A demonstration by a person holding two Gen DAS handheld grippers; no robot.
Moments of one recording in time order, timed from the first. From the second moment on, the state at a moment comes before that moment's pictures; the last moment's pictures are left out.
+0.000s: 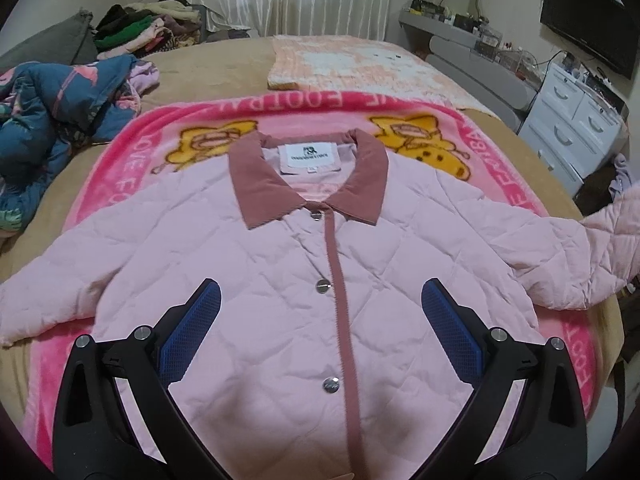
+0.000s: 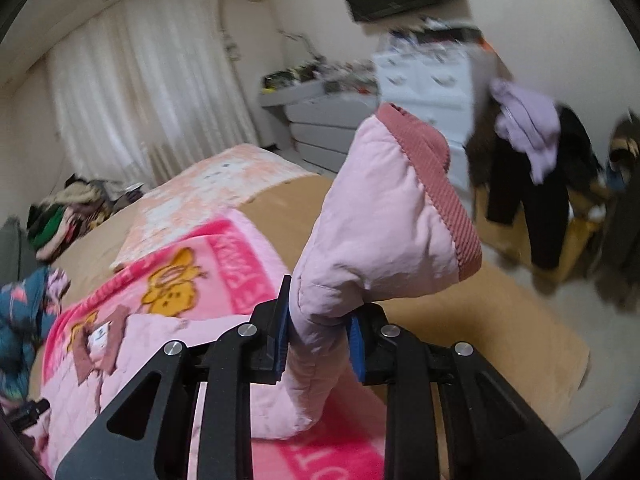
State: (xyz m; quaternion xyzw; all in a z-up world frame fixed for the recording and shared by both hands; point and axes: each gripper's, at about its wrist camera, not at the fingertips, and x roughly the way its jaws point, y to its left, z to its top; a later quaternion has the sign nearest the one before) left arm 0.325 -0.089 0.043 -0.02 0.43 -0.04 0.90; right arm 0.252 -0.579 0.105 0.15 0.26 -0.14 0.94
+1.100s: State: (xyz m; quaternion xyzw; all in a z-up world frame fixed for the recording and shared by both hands) left arm 0.316 0.062 0.076 -0.11 0.39 0.00 0.91; right arm 0.339 -0.267 0.148 0.03 0.24 0.08 0.97
